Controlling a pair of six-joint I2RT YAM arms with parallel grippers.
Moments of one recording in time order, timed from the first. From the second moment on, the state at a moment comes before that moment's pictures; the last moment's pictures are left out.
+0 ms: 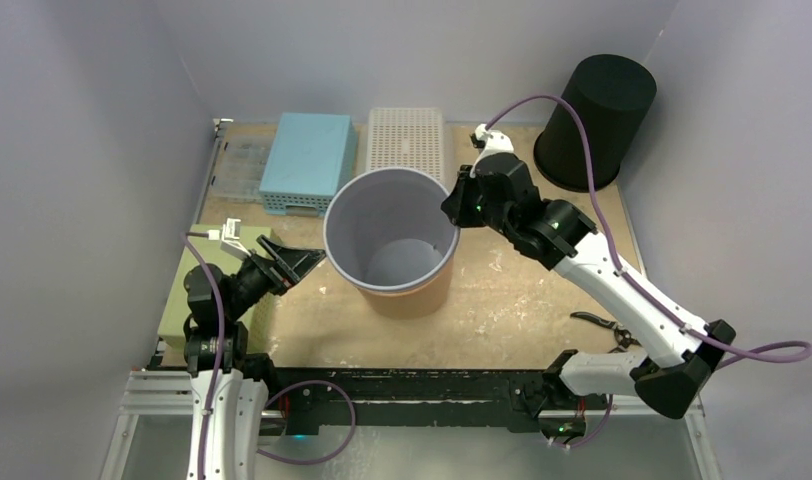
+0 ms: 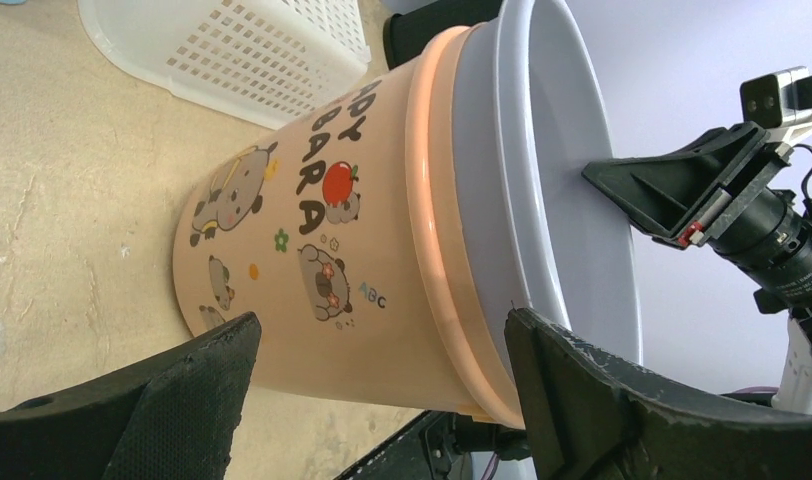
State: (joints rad) left arm 0.14 0.37 0.41 -0.20 0.76 -0.97; right arm 0.75 1.27 1.40 -0.69 0.22 0.56
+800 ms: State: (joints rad) left arm 0.14 0.35 0.41 -0.21 0.77 -0.98; right arm 0.74 1.16 1.28 -0.57 0.14 0.72
